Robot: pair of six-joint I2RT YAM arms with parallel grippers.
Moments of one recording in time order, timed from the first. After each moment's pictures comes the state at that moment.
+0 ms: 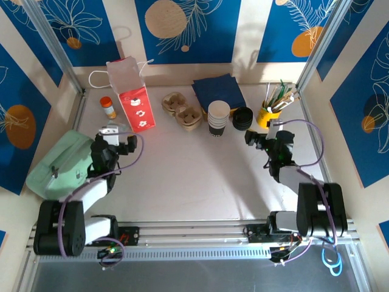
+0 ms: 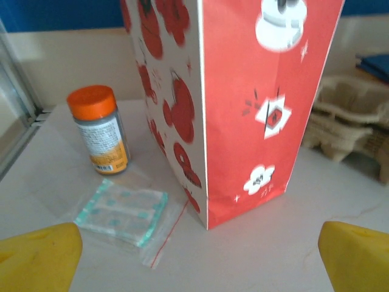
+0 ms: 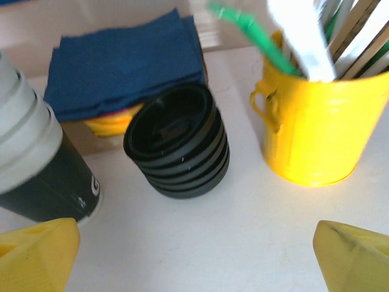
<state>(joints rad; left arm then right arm) -0.03 1.14 0.38 0.55 0.02 0.00 -0.03 1.26 0.46 0.44 -0.17 0.16</state>
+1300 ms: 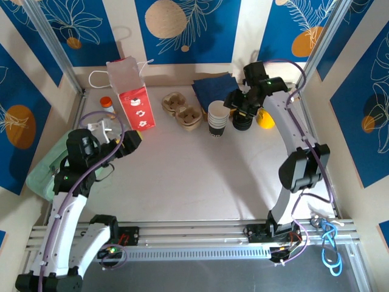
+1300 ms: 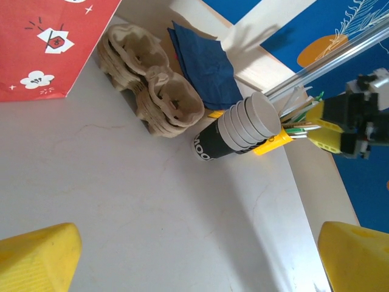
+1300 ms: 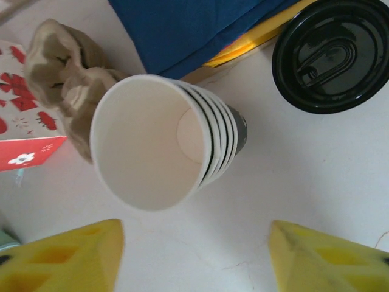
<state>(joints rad) -0.10 0.75 0.88 -0.56 0.49 -0.60 0.25 1.81 1.88 -1.13 -0.17 0.57</state>
